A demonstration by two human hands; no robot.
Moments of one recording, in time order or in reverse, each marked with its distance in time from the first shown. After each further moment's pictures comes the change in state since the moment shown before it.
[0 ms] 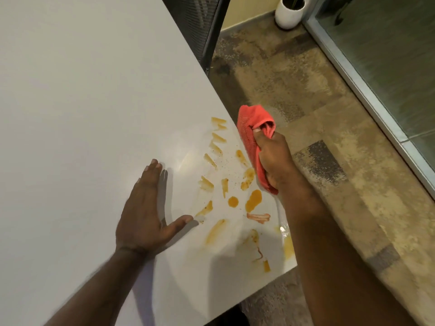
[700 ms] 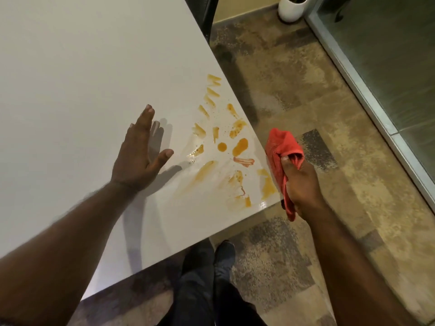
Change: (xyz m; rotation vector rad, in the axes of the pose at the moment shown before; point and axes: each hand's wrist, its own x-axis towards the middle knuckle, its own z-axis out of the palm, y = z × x) left_hand -0.023 0.002 -0.006 -0.100 0.112 0.090; right_hand -0.131 0.090 -0.106 -0.143 0.042 -0.057
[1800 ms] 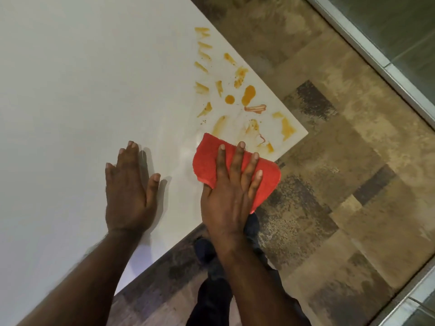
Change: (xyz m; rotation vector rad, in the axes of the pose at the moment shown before) left_hand -0.124 -0.033 -0.028 0.286 -0.101 -0.067; right_hand -0.159 0.048 0.193 -0.833 0.317 -0.208
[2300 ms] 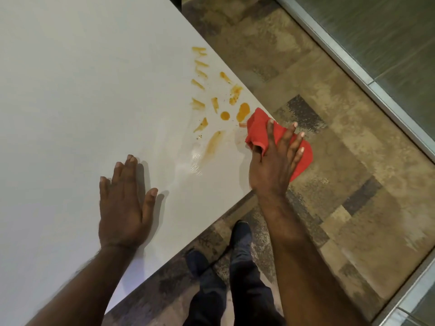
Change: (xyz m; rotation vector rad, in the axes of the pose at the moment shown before) left_hand 0.002 0.002 -0.003 0.011 -0.038 0.013; right_hand 0.111 0.069 -0.033 0.030 0.075 0.126
